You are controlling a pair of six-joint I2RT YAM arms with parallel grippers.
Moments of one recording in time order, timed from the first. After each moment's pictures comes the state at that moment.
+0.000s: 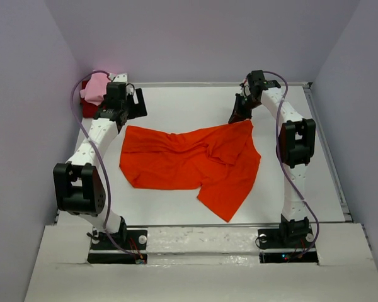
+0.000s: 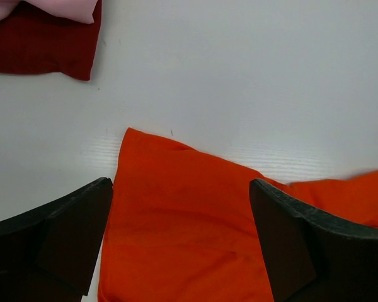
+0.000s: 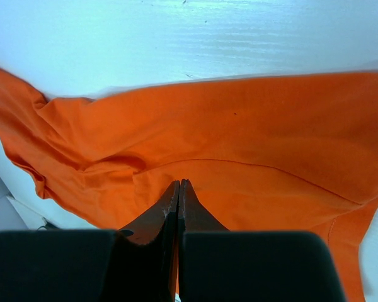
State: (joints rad) left arm -0.12 1.57 1.29 -0.33 -0.10 -0.23; right arm 0.17 2.30 2.11 -0.98 -0.45 0.37
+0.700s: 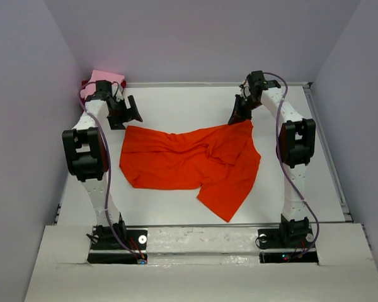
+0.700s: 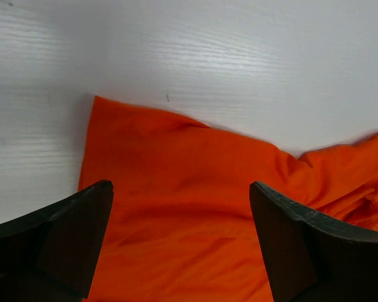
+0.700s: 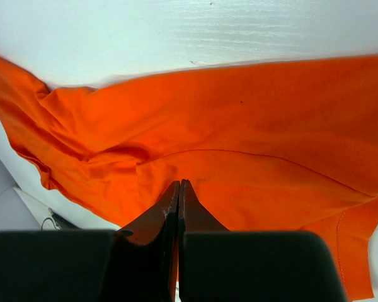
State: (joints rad) left arm 0.06 2.01 1.63 -0.67 0.32 -0.25; right arm 0.17 2.30 2.11 -1.01 -0.48 0.37
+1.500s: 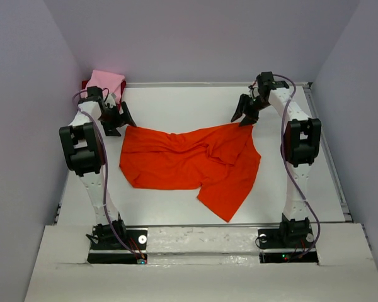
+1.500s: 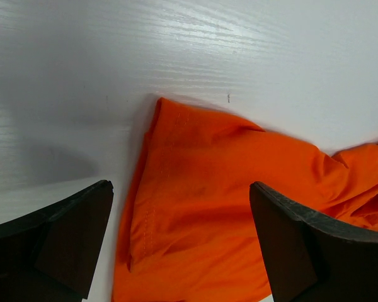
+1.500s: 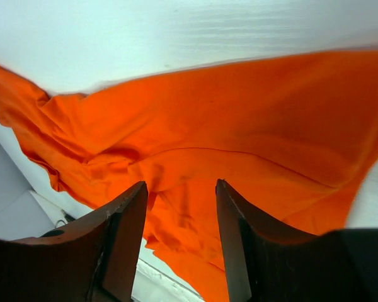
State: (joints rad) left arm 0.19 2.14 1.70 -0.75 0.43 -0.19; right arm 0.13 2.30 2.09 -1.01 -0.51 0.38
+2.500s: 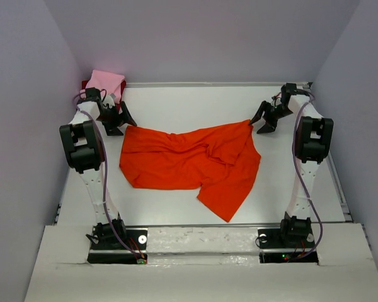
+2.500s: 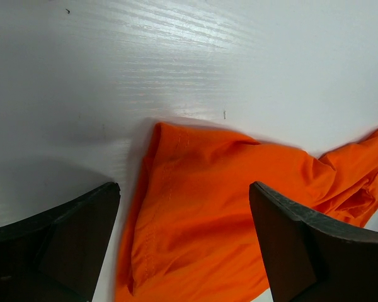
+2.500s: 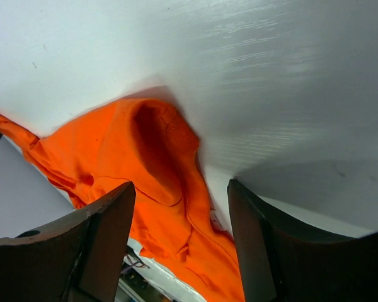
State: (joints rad) left arm 0.21 2.22 1.76 -0.75 0.53 -0.18; right arm -0.11 2.40 2.02 -0.97 -0.59 0.39
